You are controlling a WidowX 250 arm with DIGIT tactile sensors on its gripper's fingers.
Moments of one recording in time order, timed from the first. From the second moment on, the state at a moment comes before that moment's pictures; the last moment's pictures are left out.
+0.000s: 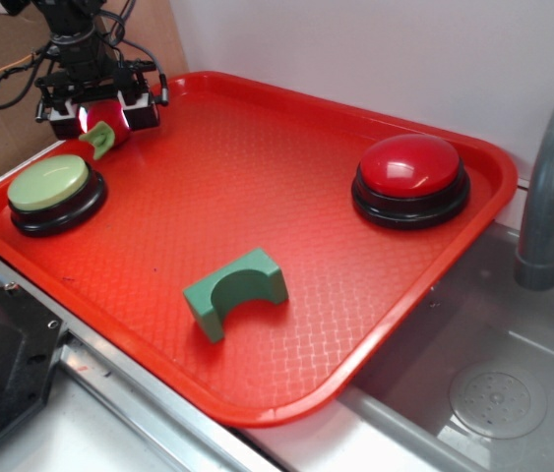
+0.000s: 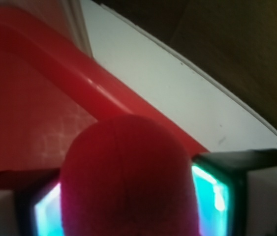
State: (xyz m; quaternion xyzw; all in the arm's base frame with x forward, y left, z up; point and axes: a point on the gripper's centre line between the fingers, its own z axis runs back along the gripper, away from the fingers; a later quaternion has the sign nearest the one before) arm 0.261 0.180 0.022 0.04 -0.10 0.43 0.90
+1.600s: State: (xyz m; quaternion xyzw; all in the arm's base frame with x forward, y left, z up) arm 0.216 0.049 0.110 -0.05 0.01 0.15 0.99
